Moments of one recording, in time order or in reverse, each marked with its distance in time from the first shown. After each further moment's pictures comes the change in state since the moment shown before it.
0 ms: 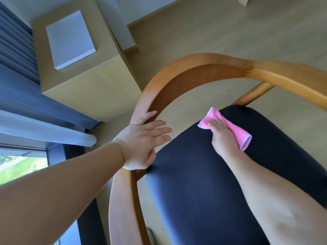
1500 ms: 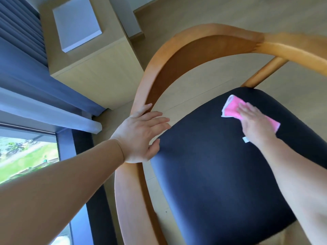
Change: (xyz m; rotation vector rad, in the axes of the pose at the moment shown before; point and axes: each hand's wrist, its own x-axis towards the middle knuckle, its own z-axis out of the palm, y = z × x) left_hand -0.038 0.036 0.014 -0.126 0.029 -0.149; right_hand -0.035 0.080 -0.017 -0.215 -0.014 -0.066
